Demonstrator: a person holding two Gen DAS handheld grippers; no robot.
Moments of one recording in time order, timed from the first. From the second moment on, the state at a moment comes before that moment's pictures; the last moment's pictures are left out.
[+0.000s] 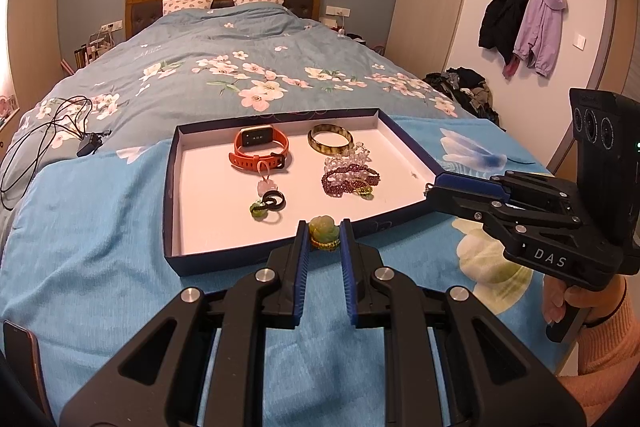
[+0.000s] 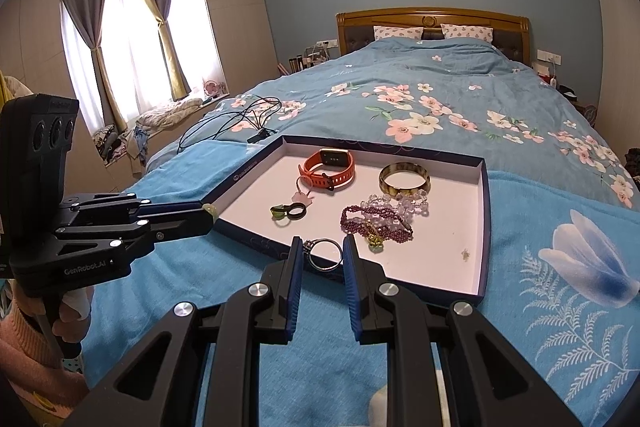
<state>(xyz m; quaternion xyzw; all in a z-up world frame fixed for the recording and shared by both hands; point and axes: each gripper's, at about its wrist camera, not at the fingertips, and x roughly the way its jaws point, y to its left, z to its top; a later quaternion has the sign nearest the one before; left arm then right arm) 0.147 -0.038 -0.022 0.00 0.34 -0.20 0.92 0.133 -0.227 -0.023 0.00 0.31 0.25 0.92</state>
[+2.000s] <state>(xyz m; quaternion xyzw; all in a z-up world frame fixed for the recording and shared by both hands) 0.186 -0.039 -0.023 0.01 0.33 -0.18 0.93 0.170 -0.231 -0.022 0.01 0.31 0.24 0.92</state>
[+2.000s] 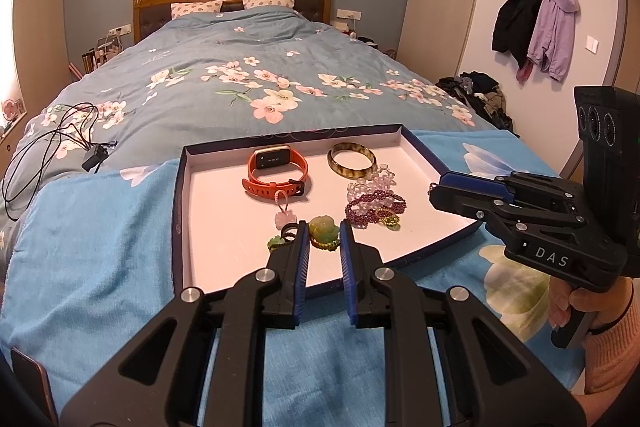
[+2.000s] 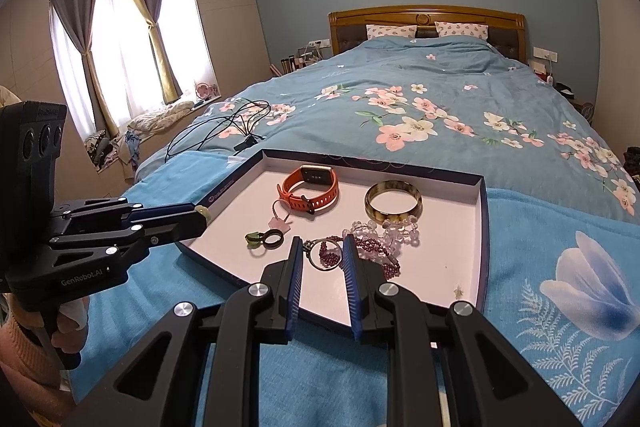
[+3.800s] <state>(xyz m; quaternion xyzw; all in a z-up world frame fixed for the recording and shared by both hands) 0.219 -0.040 -0.037 0.00 0.35 -0.16 0.92 0.198 -0.226 -0.033 0.01 0.34 0.23 0.91</state>
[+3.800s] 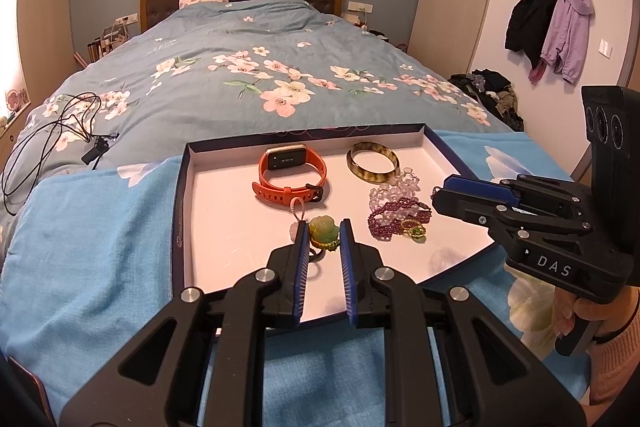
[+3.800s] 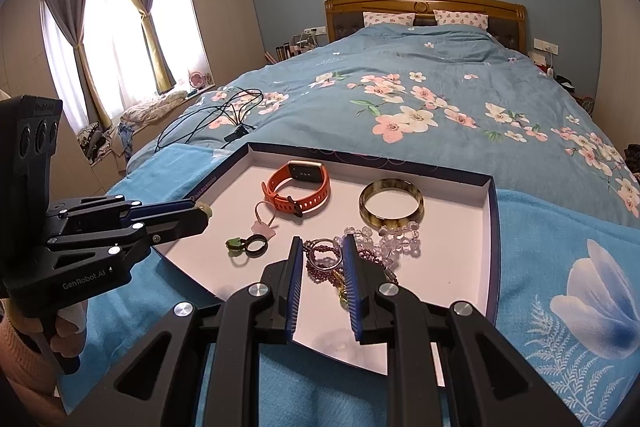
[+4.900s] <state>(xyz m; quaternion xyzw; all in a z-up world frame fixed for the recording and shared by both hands) 0.241 -0.043 -0.059 0.00 0.38 -0.15 0.91 0.221 -0.214 -0.057 -0.01 0.37 0.22 0.90</state>
